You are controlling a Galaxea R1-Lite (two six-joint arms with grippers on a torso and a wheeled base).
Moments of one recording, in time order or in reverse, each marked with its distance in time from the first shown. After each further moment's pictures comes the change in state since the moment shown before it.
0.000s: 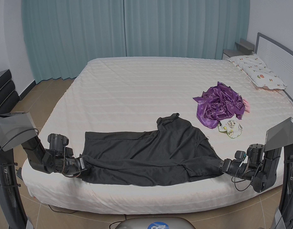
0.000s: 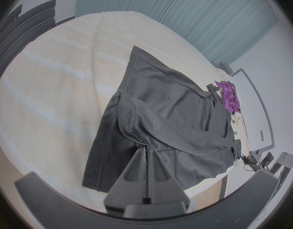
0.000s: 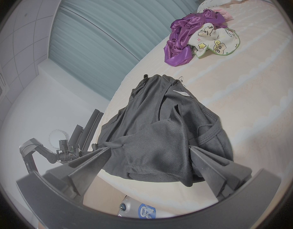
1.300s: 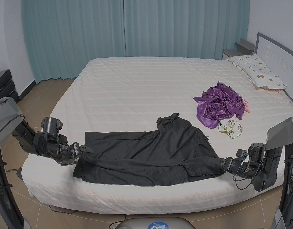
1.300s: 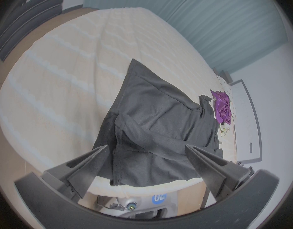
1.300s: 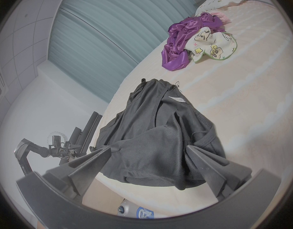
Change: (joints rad) left arm 0.034 -0.125 -0.155 0.288 -0.073 -0.056; right arm -0.016 0.001 -0.009 0.000 -0.007 -0.001
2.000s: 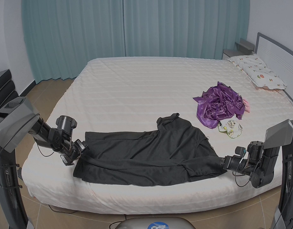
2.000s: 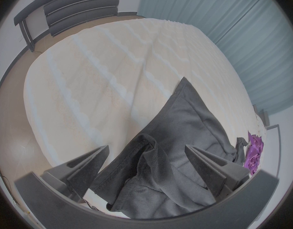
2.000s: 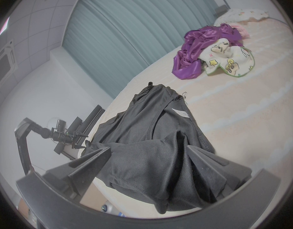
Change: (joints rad) left arm -0.063 0.118 -0.243 0.231 0.394 -0.418; right arm -0.049 0.059 -0.105 0.000 0.062 -0.133
